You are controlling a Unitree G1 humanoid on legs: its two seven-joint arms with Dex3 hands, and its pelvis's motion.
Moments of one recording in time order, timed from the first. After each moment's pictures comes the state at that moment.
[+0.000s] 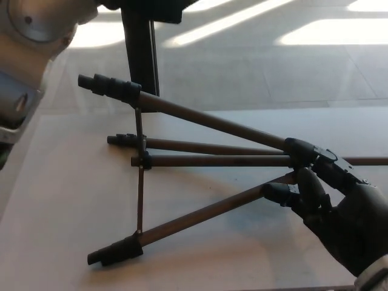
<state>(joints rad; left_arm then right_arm) -1.16 0.71 -0.39 0.04 0.06 0.16 -0.49 -0.03 -0.05 -0.08 -0.46 0.47 0.53 0.03</state>
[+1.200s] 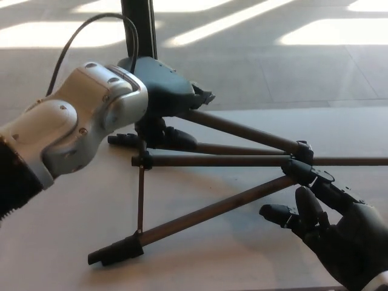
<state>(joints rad) -1.17 0.75 -0.95 0.18 0.56 0.16 -0.59 0.04 -0.04 -0.07 -0.48 0.47 0.57 0.01</state>
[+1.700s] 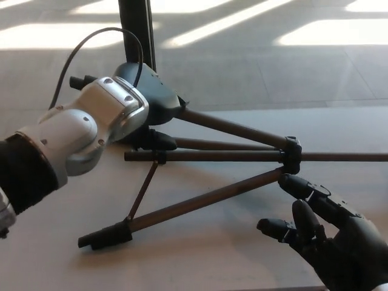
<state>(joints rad) -1.23 0.69 -1.11 0.39 0.75 0.17 -0.49 0.09 -0.03 -0.05 -0.50 0.47 0.58 0.00</state>
